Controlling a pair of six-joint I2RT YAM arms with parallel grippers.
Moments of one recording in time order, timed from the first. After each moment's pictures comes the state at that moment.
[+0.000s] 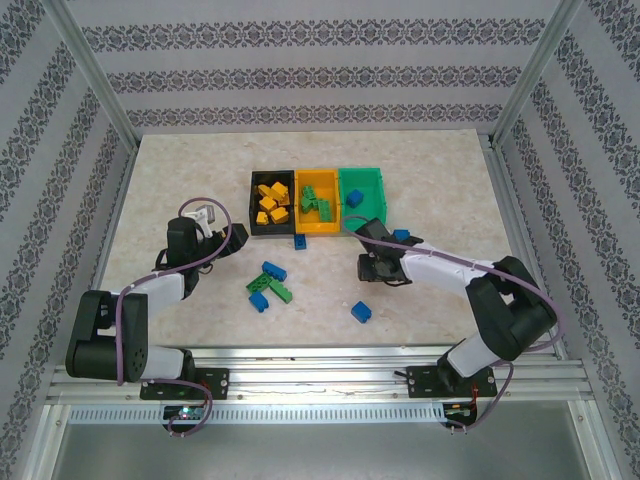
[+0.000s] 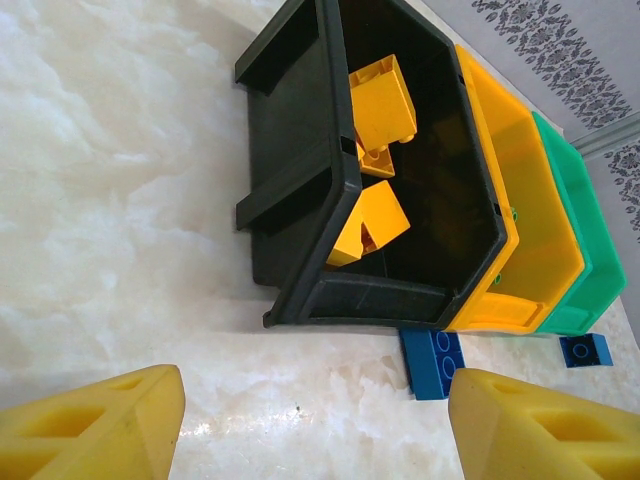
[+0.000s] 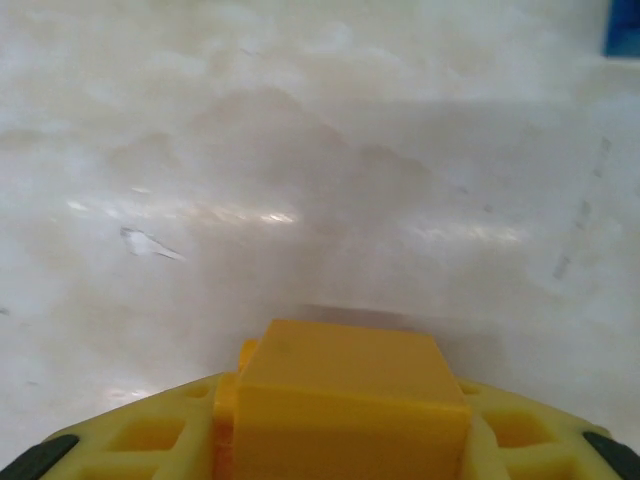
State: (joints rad) left arm -0.01 1.37 0.46 0.38 0.44 -0.56; right arm 0.59 1.55 0.82 -0.48 0.12 0.54
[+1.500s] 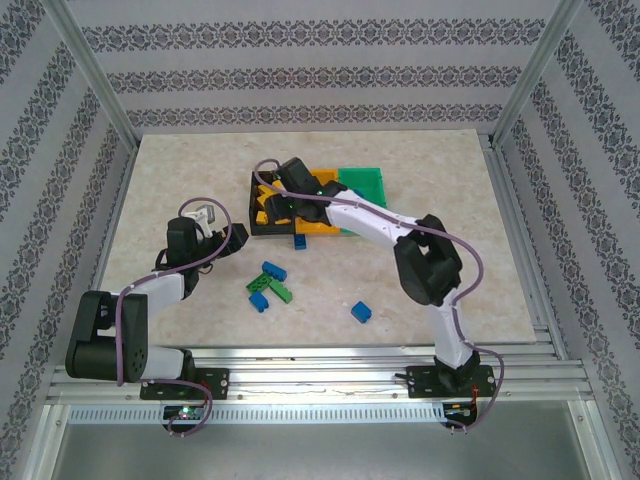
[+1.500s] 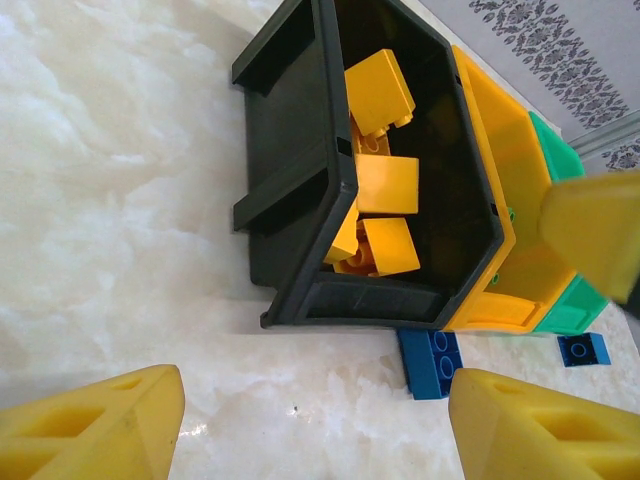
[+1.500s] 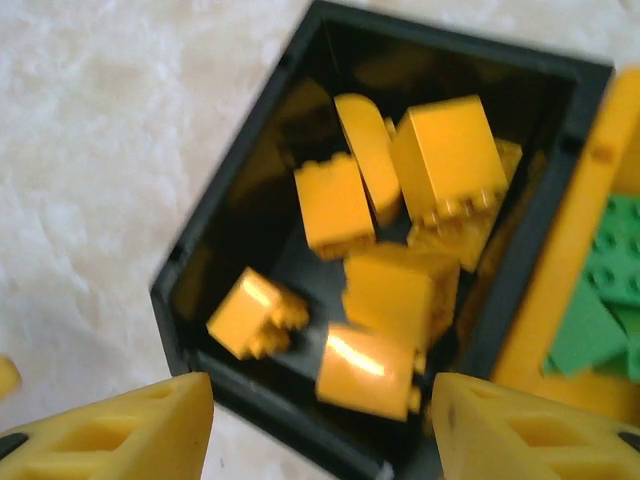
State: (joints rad) left arm -0.01 1.37 0.46 0.38 0.45 -0.56; right arm 0.74 2.09 1.71 -0.45 0.01 0.35
